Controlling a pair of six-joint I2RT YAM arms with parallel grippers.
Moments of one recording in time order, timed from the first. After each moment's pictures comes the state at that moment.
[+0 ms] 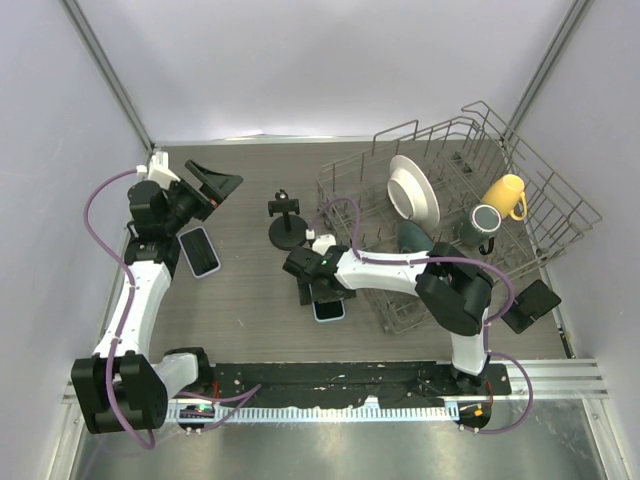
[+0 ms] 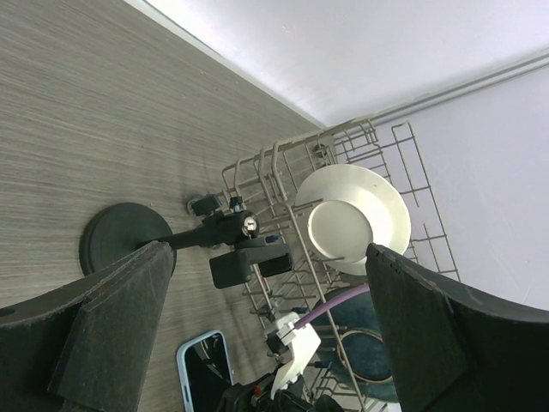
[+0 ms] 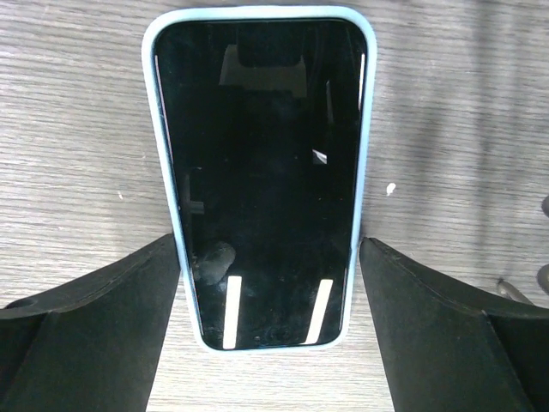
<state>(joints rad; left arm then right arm) 0.08 1.10 0.84 0.08 0.53 -0.87 1.07 1.91 1.28 -0.70 0.36 0.88</state>
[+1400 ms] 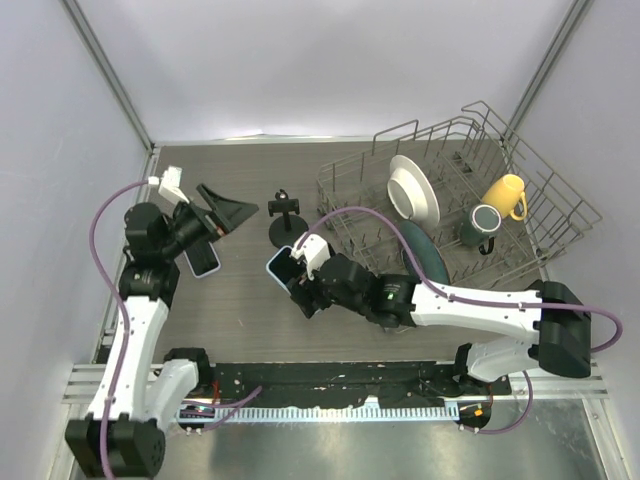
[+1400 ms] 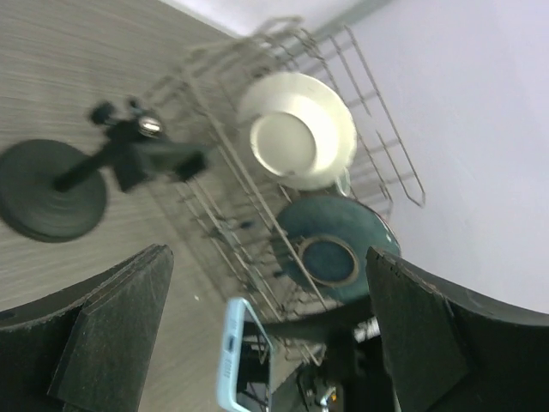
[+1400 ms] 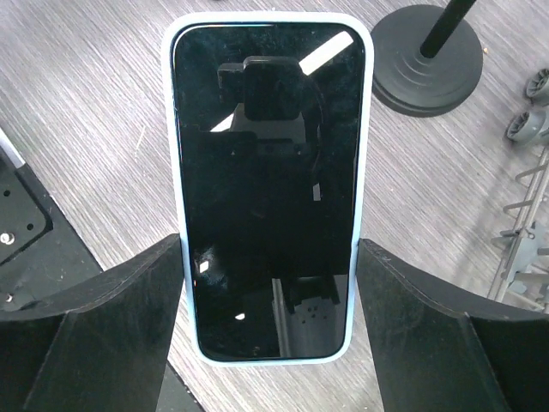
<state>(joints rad) 0.03 0.90 0.80 -0.06 0.67 -0.84 1.21 1.35 0.95 -0.14 0.30 0.20</state>
